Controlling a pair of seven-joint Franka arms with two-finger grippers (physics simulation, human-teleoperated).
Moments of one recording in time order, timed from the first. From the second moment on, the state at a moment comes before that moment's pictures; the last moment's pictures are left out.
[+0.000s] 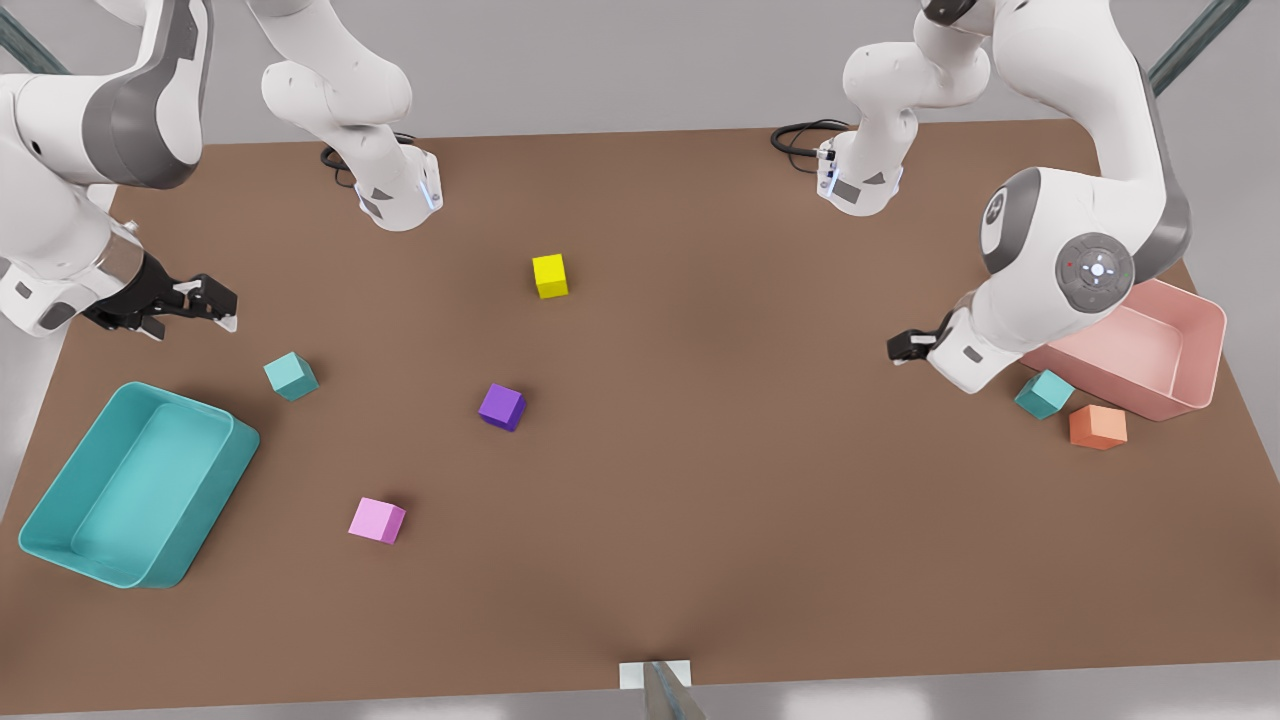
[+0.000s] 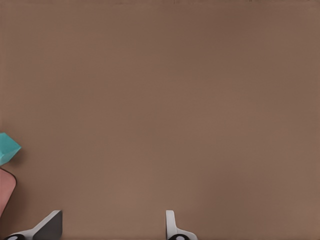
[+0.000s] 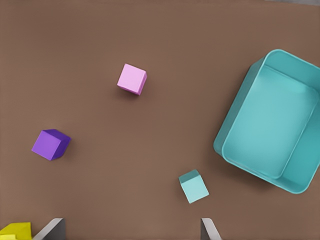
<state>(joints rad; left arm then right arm) -0.05 0.25 -0.18 -1.44 0.00 1.53 -0.22 -0.03 -0.02 -0.03 -1.59 -0.01 1.55 -0.16</state>
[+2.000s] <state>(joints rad) -0.05 0.26 -0.18 -1.45 0.00 1.51 -0.26 -0.13 0.21 -0.18 -2.35 -0.02 2.40 -0.86</state>
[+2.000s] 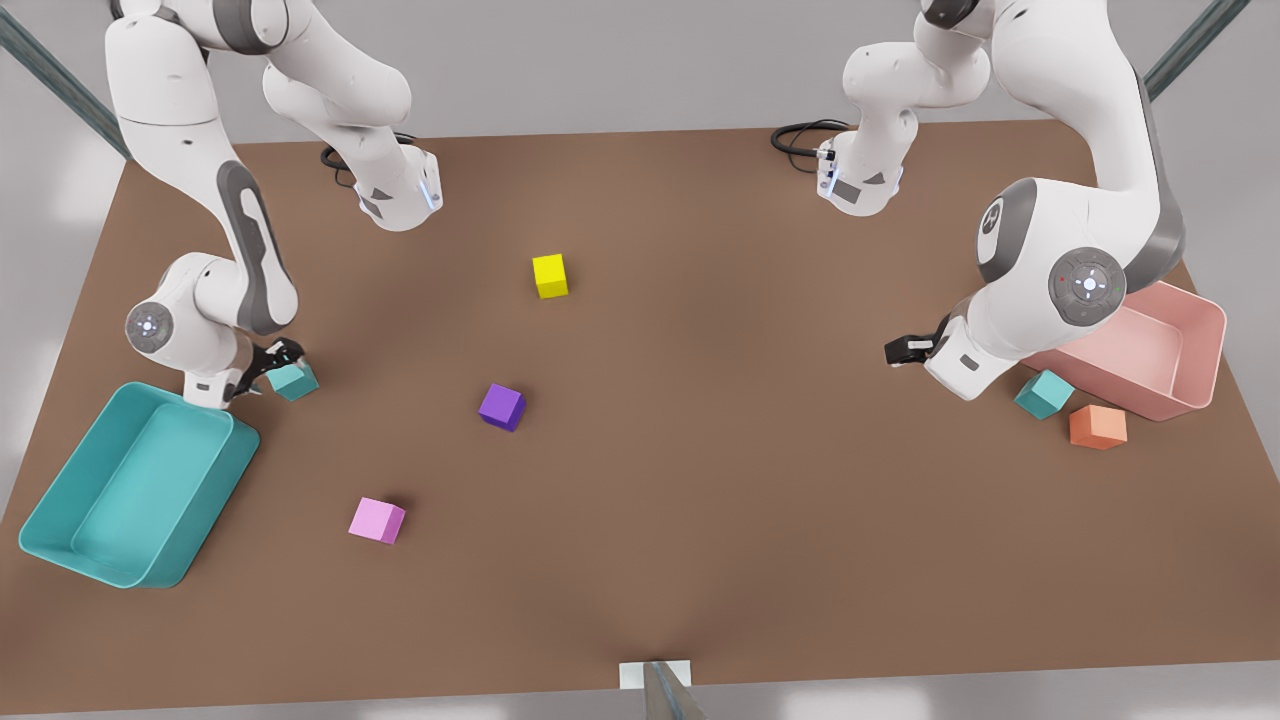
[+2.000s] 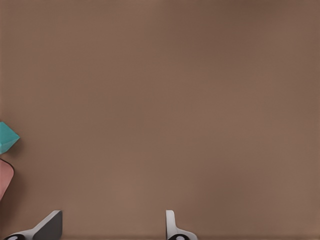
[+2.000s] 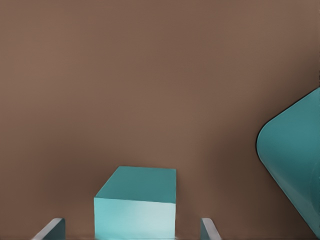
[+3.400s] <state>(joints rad) -0.04 0.28 -0.18 -1.45 0.00 1.51 -0.26 -0.12 0.29 -0.18 -2.34 0.06 2.49 -0.89</state>
